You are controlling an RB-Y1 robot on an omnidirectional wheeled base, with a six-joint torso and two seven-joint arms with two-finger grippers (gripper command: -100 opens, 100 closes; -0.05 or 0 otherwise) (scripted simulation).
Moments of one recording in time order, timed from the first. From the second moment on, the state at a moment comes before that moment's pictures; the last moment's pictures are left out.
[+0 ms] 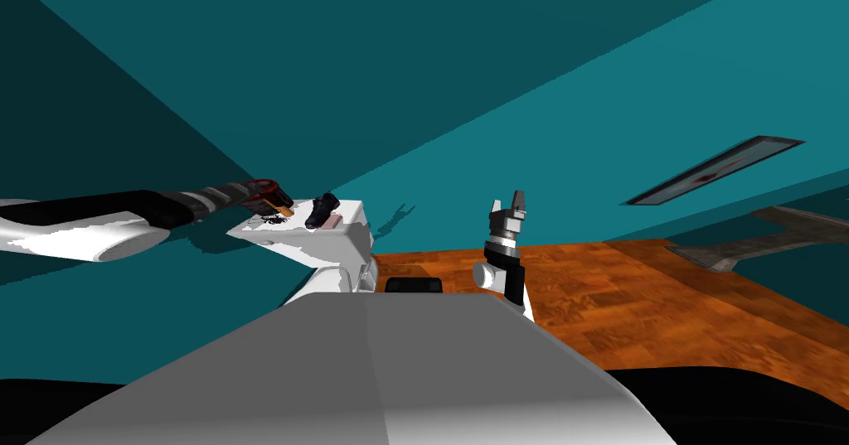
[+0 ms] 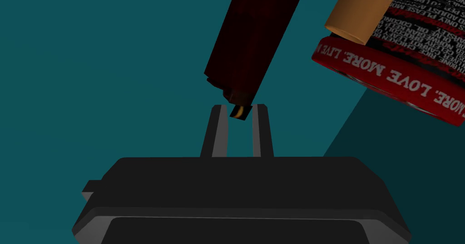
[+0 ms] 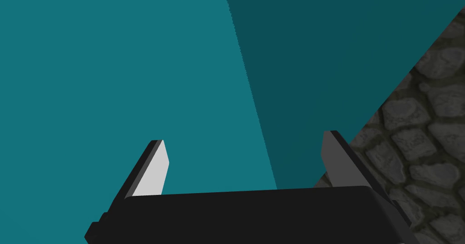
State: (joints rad) left arm 0.67 1.62 0.23 -1.47 0.92 -0.12 -0.30; right arm 0.46 0.04 -0.06 -2.27 -0.11 -0.39 0.14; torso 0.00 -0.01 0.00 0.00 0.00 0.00
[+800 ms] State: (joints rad) left arm 0.53 1.51 0.25 -1.36 0.77 -0.16 -0.26; right arm 0.46 0.04 -0.06 -2.27 -0.11 -0.39 0.14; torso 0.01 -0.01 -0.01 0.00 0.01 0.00
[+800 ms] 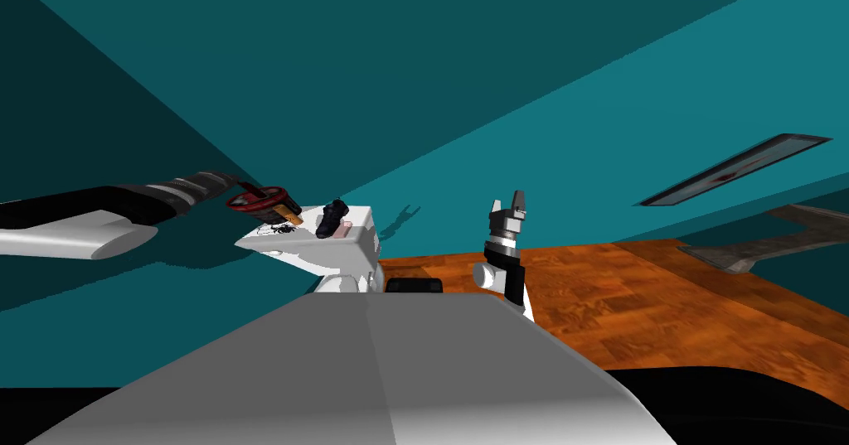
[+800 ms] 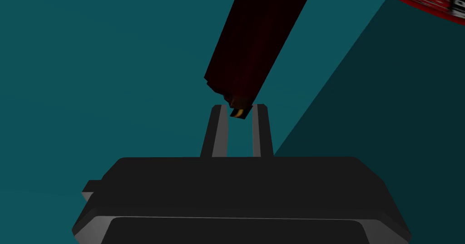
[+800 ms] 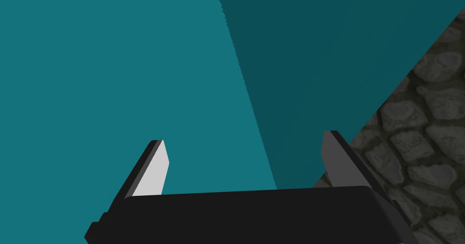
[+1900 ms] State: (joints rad) left arm 0.47 1.48 0.27 -1.34 0.72 -0.15 -0.25; right arm 0.46 0.04 -0.06 -2.27 -0.11 -0.39 0.14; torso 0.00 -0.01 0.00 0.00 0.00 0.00
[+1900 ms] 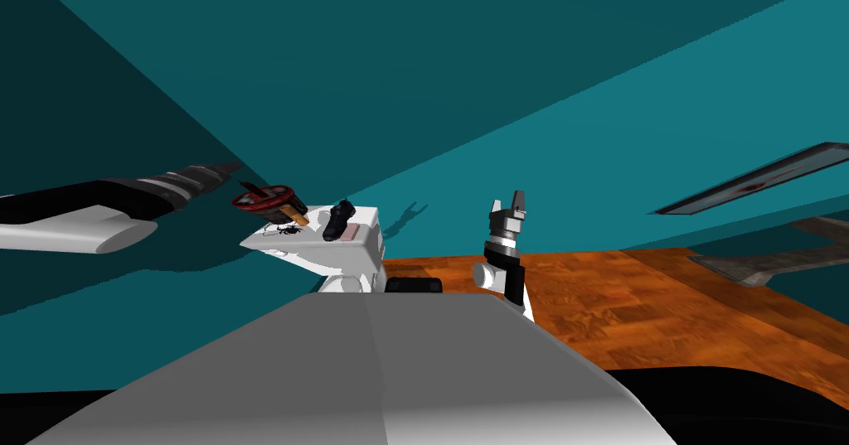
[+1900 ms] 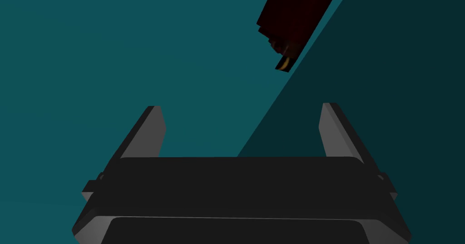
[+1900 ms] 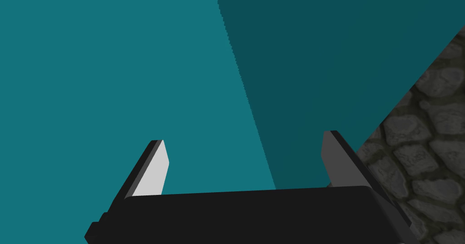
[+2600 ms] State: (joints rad) left arm 0.49 1.60 0.30 -1.38 0.81 -0.11 -0.22; right arm 0.46 0.04 -0.06 -2.27 -0.11 -0.39 0.14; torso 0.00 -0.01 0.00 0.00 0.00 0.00
